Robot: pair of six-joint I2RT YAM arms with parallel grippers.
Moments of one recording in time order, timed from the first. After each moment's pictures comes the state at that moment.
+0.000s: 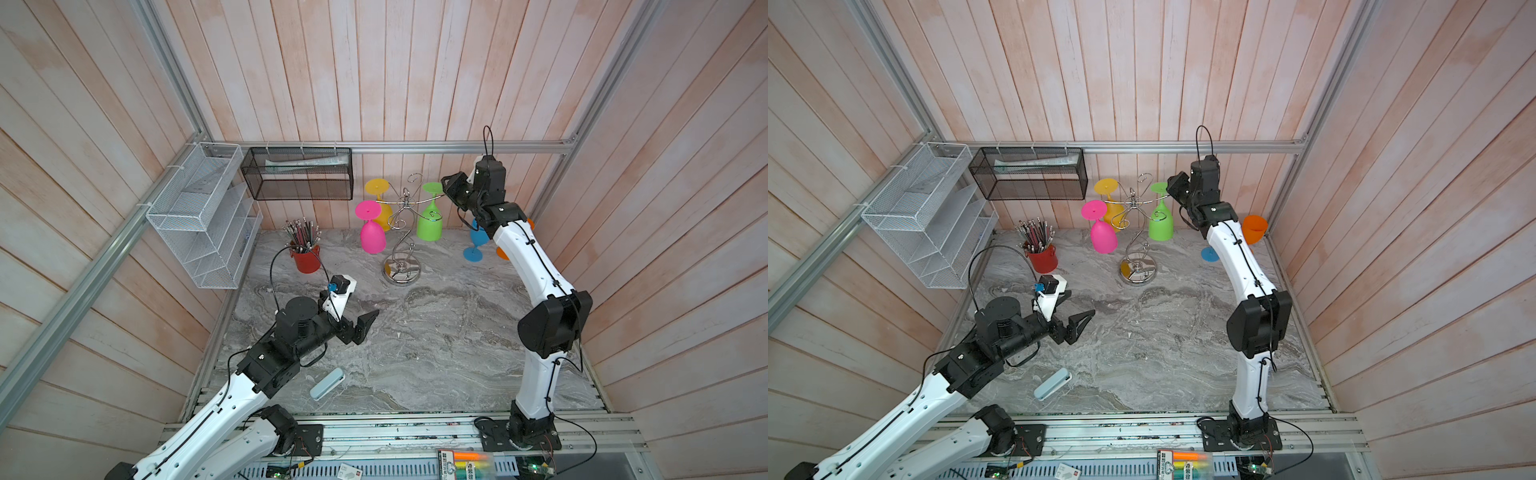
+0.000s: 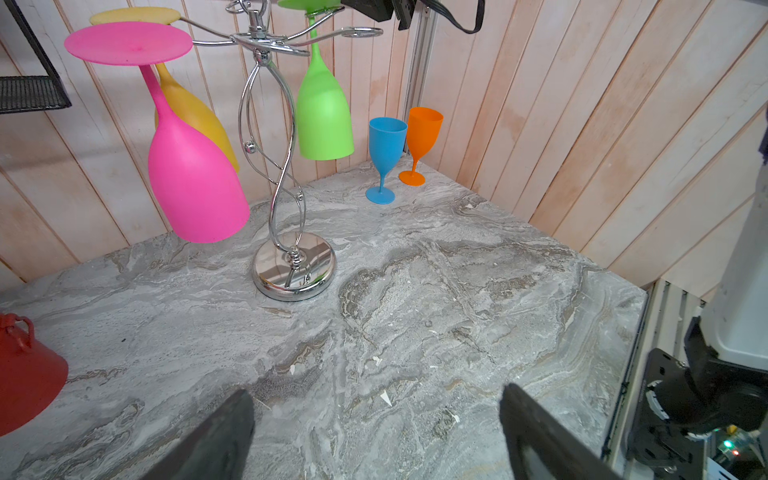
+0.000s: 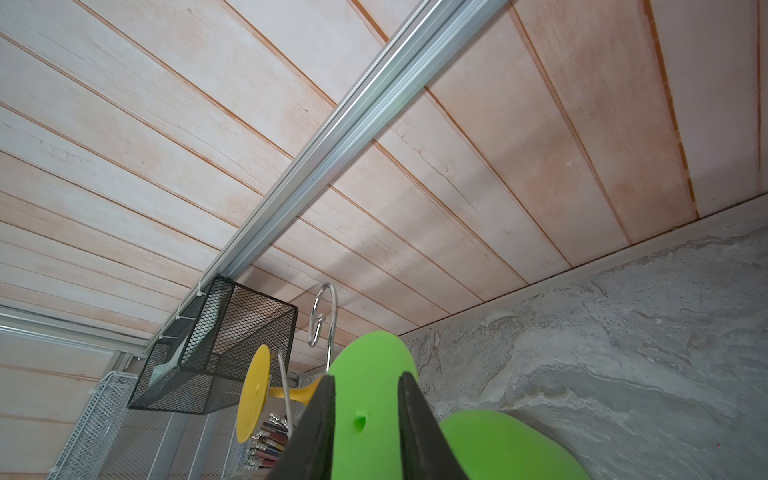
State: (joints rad) left arm -0.65 0.80 0.77 -0.25 0.15 -0.05; right arm 0.30 1.99 2.13 -0.38 -0.09 0.86
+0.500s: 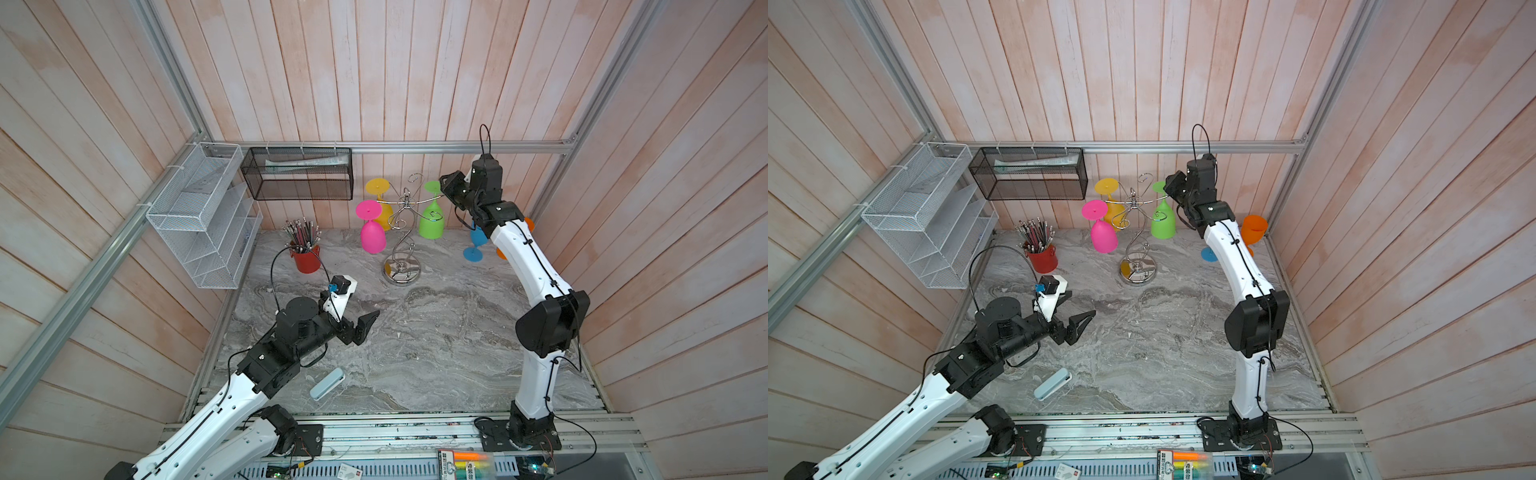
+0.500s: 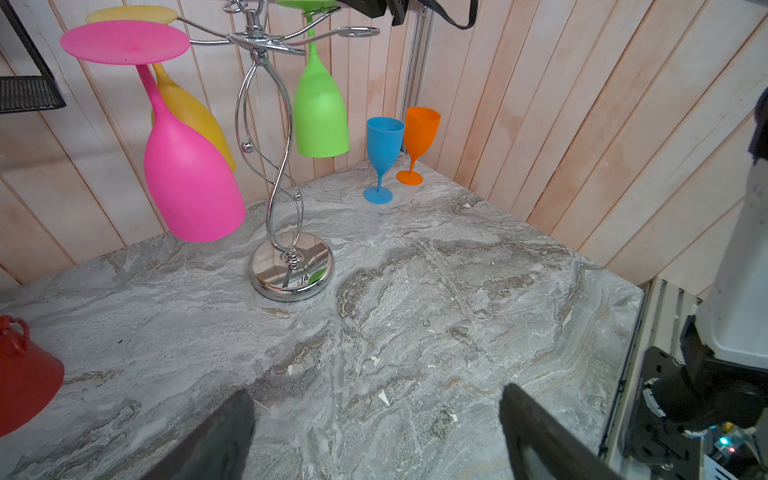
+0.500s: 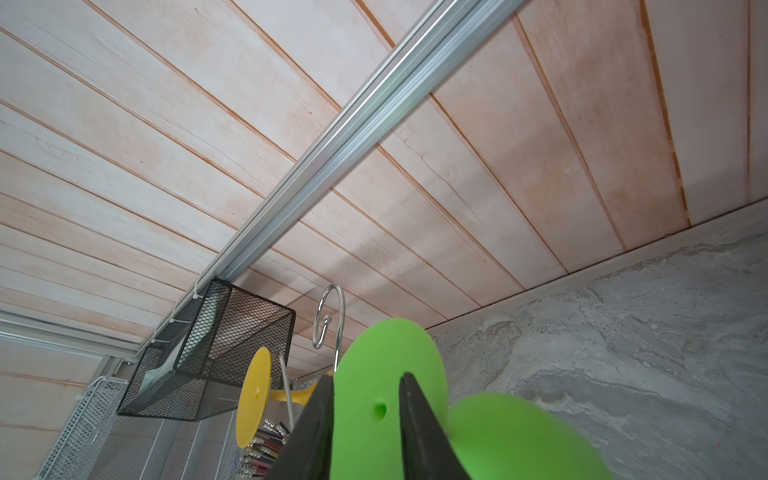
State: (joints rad) left arm -0.65 0.80 0.77 -0.25 0.15 -0.05; right arm 0.32 2.00 2.15 -0.39 -0.02 0.84
